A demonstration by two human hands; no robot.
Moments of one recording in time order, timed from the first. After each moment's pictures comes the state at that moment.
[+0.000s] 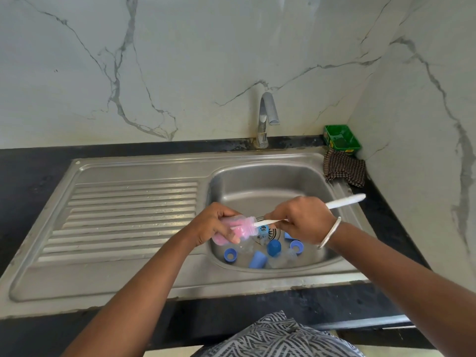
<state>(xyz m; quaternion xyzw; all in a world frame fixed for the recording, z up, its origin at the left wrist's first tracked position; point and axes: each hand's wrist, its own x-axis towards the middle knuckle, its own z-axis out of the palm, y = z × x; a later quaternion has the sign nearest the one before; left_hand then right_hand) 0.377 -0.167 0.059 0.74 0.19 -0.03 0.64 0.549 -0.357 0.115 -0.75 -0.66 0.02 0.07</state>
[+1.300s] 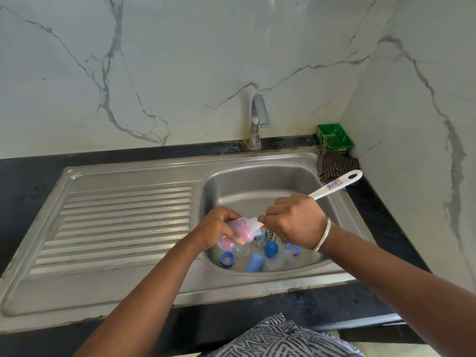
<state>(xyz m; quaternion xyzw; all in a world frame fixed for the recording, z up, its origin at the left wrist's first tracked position) 0.398 -0.179 0.053 0.79 0.20 -0.03 0.58 0.552 -0.357 0.096 -0.66 -0.72 -0.19 0.03</state>
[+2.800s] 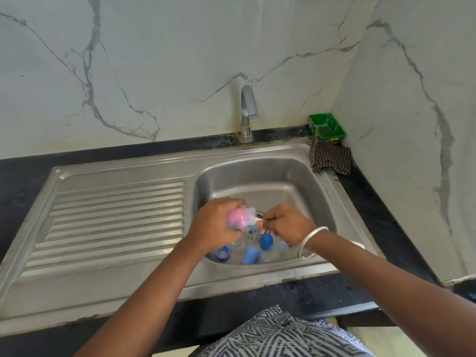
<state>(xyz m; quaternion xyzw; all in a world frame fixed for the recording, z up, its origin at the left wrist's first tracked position) 0.398 -0.202 0.053 0.93 0.14 0.14 0.30 0.528 -0.365 0.102 -0.81 -0.35 0.38 0.28</state>
